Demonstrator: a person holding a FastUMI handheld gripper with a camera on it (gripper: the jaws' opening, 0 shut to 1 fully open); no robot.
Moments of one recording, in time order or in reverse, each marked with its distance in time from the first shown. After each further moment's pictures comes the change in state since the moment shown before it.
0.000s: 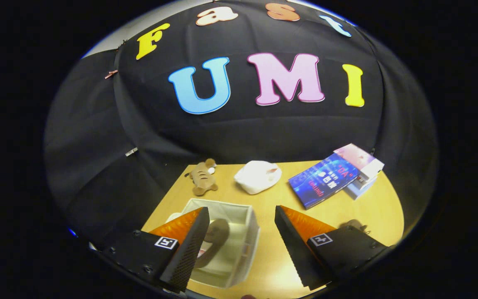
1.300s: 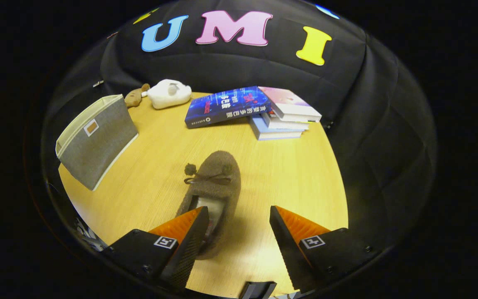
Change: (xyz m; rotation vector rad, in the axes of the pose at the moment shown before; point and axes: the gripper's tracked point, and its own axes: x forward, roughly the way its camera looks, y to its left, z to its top) arm -0.021 -0.339 -0.219 -0.215 0.346 -0.127
